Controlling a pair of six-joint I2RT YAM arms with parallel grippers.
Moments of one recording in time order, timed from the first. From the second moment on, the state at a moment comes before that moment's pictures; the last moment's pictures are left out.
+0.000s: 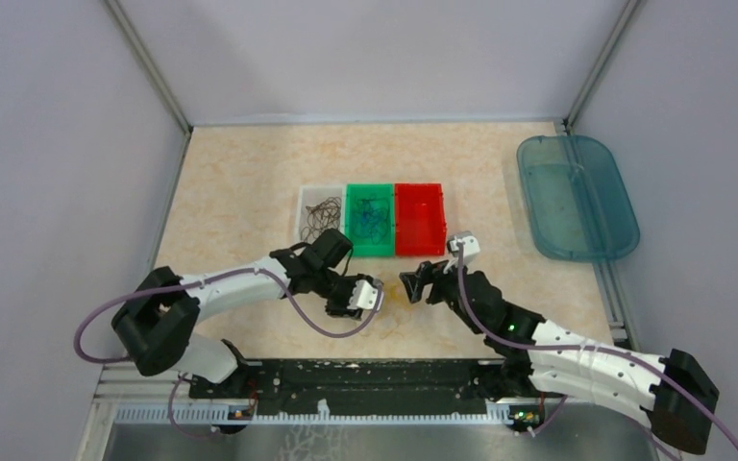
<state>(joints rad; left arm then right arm) -0.84 1.44 0.76 -0.36 0.62 0.95 0.98 0.72 0.27 0.17 0.40 0.49</state>
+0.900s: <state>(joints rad) -0.86 1.53 0.75 -0.29 0.42 1.06 0.96 0.62 0.28 0.06 0.40 0.47</state>
